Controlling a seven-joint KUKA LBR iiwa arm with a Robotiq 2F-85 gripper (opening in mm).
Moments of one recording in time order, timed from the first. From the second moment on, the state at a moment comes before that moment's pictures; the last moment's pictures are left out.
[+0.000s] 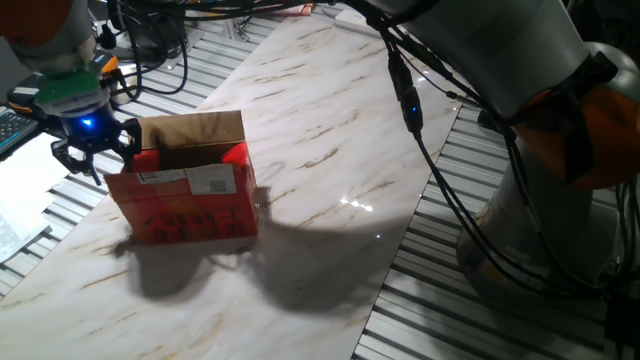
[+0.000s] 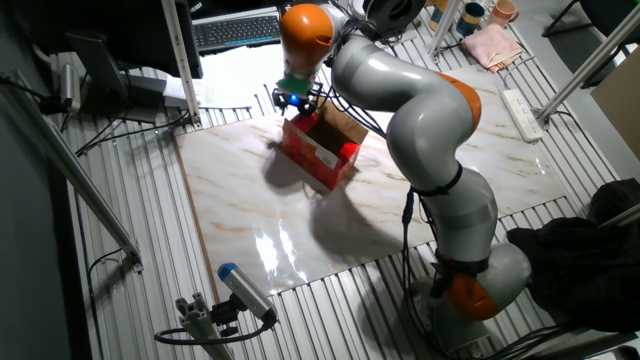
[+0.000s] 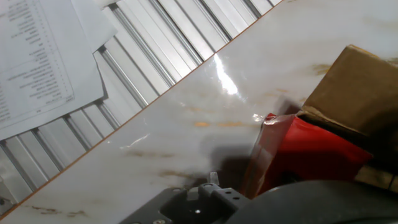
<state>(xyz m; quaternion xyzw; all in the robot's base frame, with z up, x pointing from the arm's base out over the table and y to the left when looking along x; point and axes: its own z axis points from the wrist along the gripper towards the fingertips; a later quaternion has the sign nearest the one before) 0.681 0.244 0.159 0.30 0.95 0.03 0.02</state>
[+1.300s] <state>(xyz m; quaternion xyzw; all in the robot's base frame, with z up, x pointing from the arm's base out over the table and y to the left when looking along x) 0.680 0.245 0.157 0.27 0.96 0.02 0.02</state>
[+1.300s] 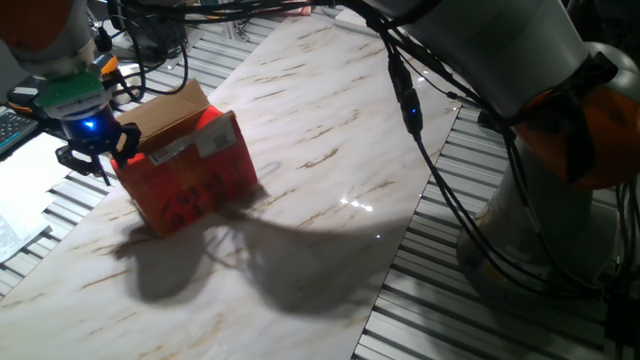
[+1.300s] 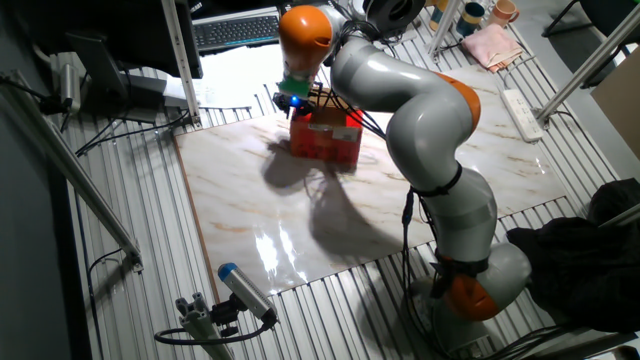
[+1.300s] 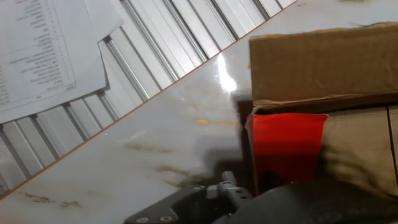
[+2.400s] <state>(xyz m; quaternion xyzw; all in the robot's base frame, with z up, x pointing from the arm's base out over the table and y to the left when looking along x) 0.677 0.245 0.149 0.26 0.97 0.02 0.03</state>
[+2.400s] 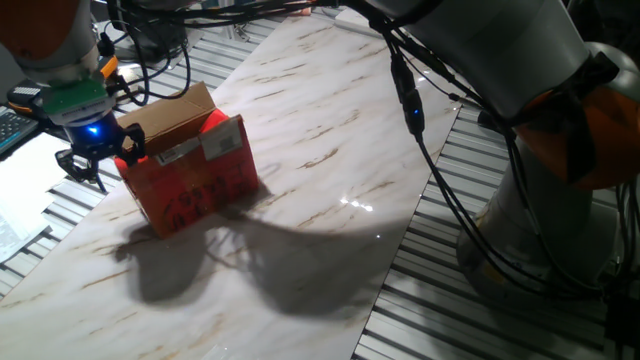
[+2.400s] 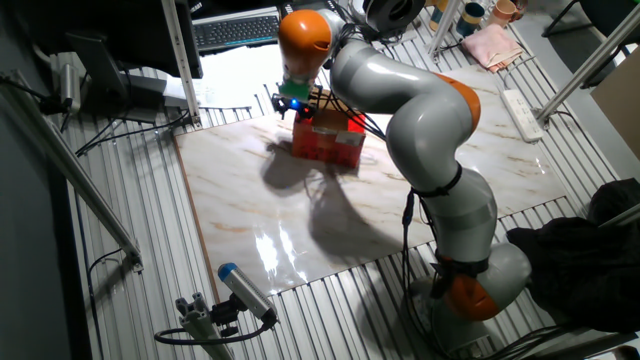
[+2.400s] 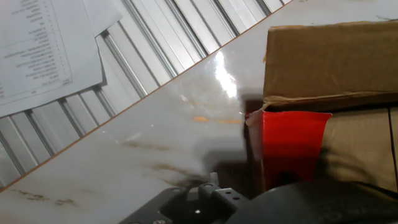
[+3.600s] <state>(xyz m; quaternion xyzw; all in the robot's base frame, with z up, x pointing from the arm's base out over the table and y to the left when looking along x) 0.674 0.233 0.150 0.19 0.98 0.04 0.02</state>
